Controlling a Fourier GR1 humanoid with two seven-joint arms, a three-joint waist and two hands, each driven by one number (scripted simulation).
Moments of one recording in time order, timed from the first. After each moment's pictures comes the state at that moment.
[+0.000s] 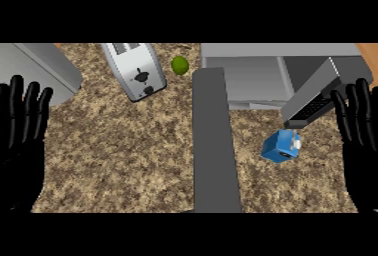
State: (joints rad) left arm -0.02 0.05 0.02 -2.10 -0.01 0.01 -0.02; right arm 0.00 -0.10 0.03 -2.10 -0.02 -0.02 -0.03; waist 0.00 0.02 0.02
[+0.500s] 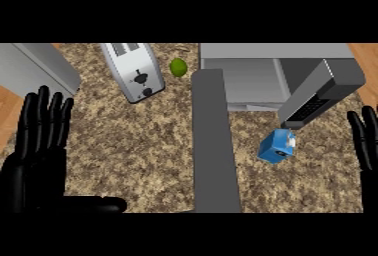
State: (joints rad) left arm 0.04 0.01 -0.08 -2.08 -0.01 0.11 -0.01; right arm 0.13 -0.08 0.07 -2.27 0.03 -0.03 0.06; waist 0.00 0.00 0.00
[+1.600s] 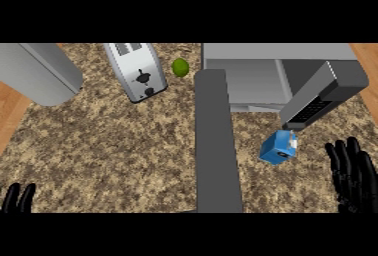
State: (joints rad) left arm 0.68 0.04 -0.13 -2.29 0.15 -0.06 -0.31; right arm 0.36 -0.03 0.30 -2.32 0.30 -0.13 -0.03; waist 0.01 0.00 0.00
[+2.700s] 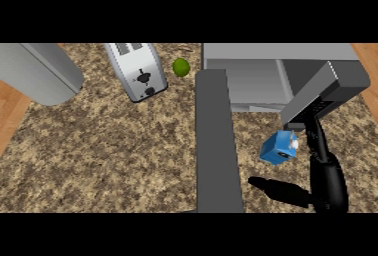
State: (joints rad) left arm 0.89 0.04 0.01 -2.27 0.25 -0.26 -0.49; right arm 0.12 -0.04 0.09 -1.80 0.31 -0.20 -0.22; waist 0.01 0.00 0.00
